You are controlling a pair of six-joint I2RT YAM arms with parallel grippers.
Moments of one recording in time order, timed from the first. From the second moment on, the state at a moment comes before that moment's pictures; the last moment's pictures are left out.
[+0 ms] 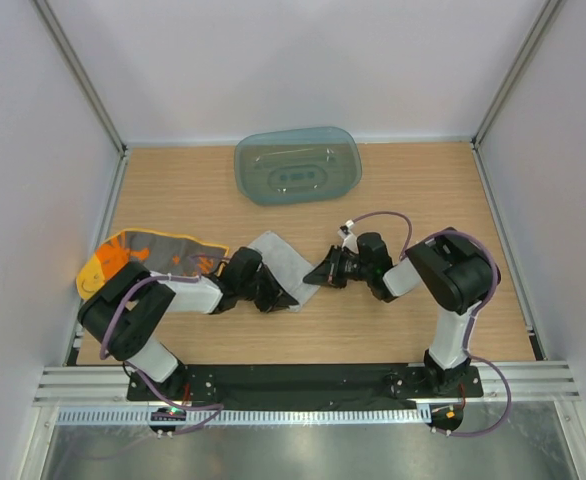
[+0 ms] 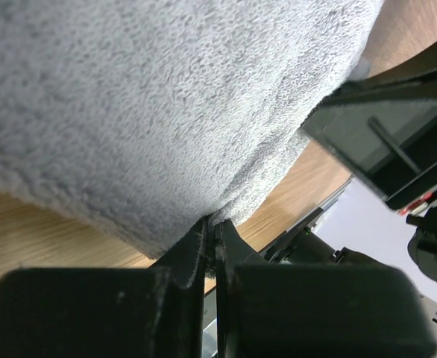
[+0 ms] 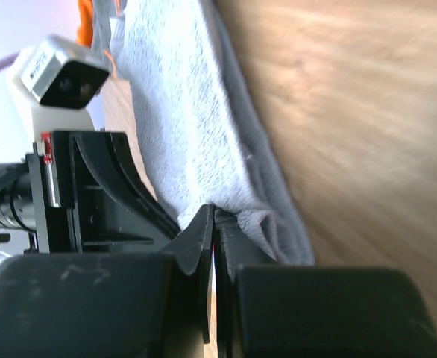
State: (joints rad) left arm -0.67 1.59 0.52 0.24 0.35 -1.29; right arm 0.49 1.86 0.52 0.82 -0.64 0.94
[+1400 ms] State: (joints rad) left arm -0.67 1.63 0.48 0.38 0.41 -1.33; right arm 0.60 1.45 0.37 0.45 -0.35 0.85
